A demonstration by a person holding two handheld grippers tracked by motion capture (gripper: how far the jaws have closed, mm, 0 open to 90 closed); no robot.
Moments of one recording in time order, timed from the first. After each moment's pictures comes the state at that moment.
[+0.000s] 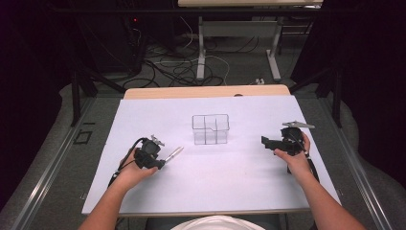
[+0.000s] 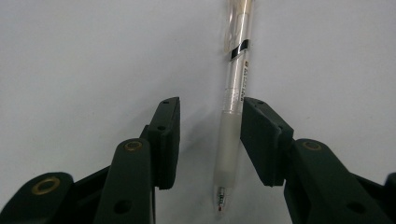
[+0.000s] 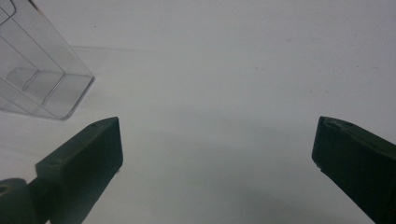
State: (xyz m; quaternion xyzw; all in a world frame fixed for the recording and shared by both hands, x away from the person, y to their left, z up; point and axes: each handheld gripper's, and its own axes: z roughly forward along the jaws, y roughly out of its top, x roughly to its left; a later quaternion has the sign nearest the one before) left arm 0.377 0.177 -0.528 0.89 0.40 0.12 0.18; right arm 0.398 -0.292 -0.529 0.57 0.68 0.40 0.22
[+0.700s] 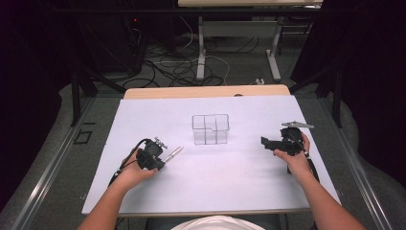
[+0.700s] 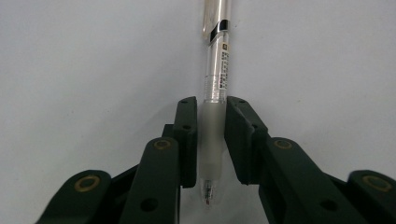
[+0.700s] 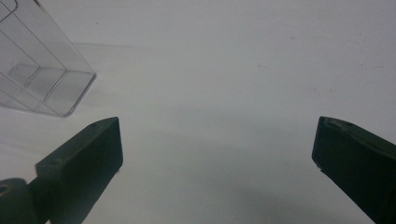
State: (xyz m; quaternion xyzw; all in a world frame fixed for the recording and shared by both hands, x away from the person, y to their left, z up) left arm 0.378 0.172 -0.531 0.91 0.38 0.09 0.15; right arm 0.398 -0.291 -0.529 0.57 0.69 0.40 0.22
